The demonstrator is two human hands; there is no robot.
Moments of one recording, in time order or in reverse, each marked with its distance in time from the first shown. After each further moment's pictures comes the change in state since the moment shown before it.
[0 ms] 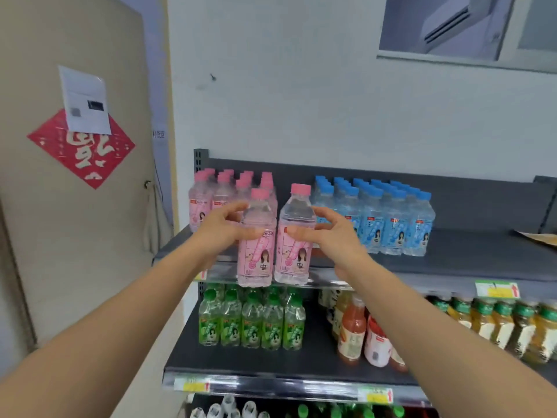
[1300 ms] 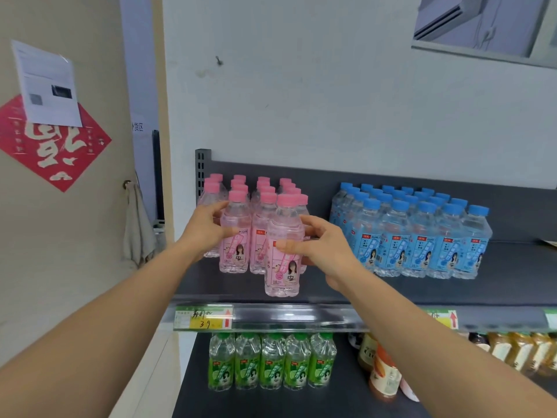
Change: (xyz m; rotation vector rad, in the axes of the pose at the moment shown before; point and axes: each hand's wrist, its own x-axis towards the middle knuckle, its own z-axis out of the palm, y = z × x) left_hand 0.161 -0.079 -0.095 0.238 0.084 0.053; right_hand 0.118 0.033 0.098 -0.075 0.024 0.024
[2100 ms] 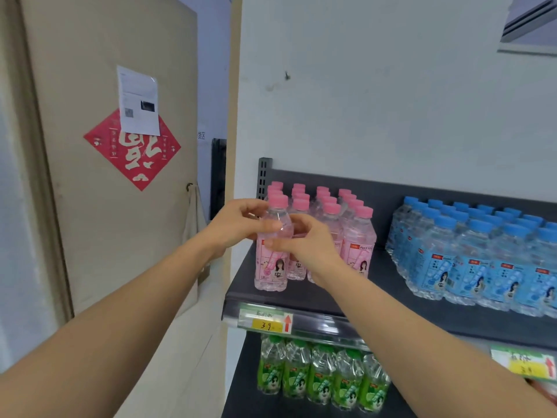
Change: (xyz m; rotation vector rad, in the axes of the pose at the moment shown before) left_hand -0.037 0.016 -0.076 -0.139 -0.132 0.102; right_hand 0.013 -0.028 0.112 -0.032 -0.122 -0.099
